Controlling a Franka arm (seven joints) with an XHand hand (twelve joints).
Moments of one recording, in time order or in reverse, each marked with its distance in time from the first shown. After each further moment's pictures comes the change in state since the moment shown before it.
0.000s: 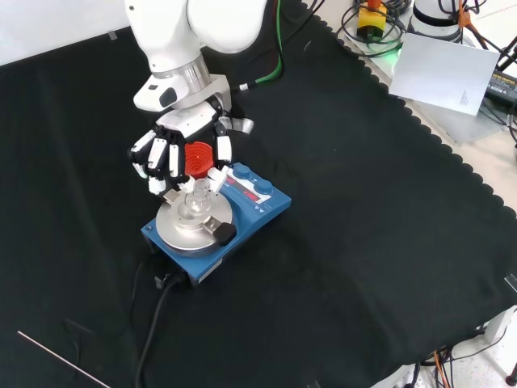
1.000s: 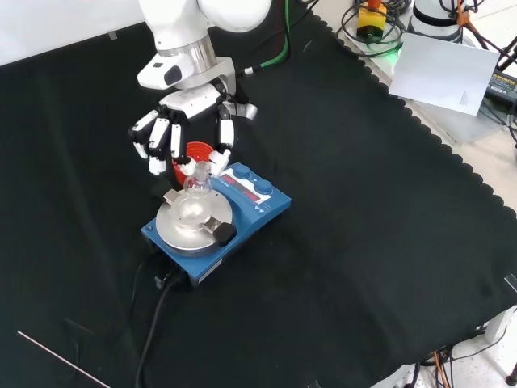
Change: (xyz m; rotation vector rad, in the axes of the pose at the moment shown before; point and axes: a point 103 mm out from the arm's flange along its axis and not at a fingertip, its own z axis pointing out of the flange) arm 0.004 -0.014 -0.025 -0.044 -0.010 0.005
